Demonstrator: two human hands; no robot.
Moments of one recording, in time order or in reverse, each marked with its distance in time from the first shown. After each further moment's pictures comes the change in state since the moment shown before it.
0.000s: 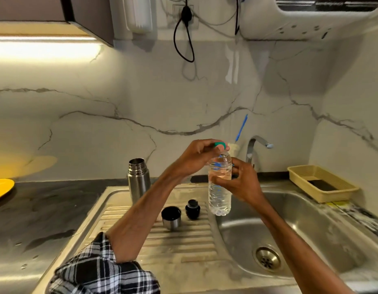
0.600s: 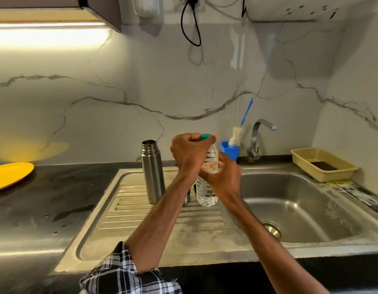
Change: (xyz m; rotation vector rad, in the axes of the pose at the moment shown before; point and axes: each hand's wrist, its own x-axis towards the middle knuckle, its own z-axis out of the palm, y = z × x) left_hand -0.063 0.008 0.022 0.049 0.836 -0.093; right_hand -0.058 -0.044 0.074 -0.003 0.200 0.039
